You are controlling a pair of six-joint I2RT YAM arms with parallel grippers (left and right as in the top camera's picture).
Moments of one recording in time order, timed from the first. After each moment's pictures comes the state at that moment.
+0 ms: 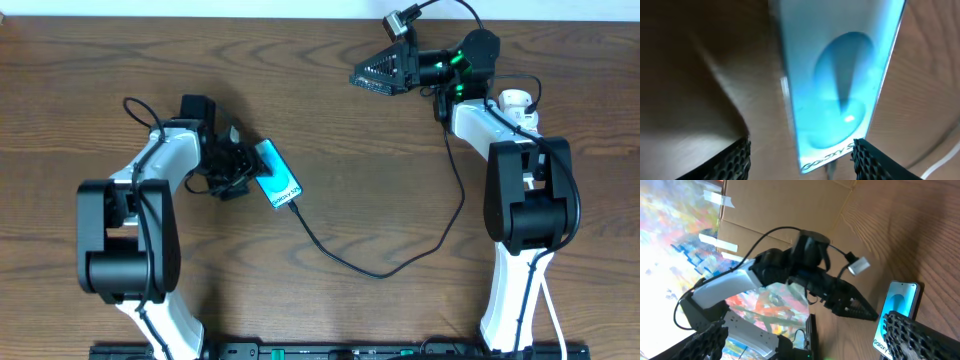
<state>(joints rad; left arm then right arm) -0.01 1.91 1.17 -0.76 0.50 -0.46 0.13 2.25 1.52 1.09 -1.55 1.51</state>
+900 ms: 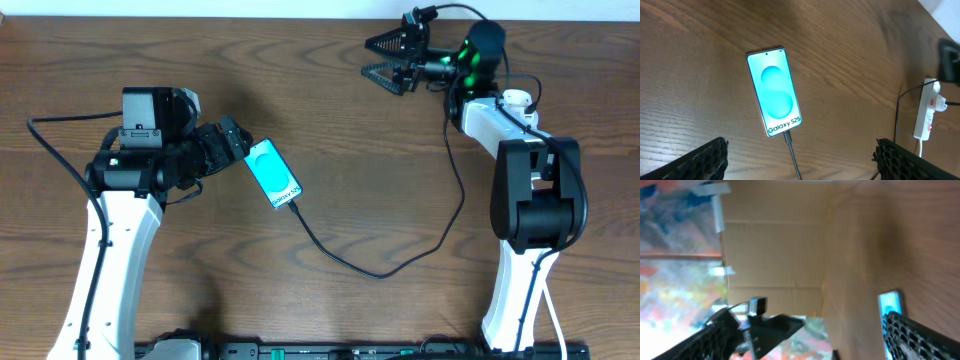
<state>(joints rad) -0.01 1.33 1.17 -0.84 0.36 -0.50 0.08 2.25 1.53 0.74 -1.35 1.48</state>
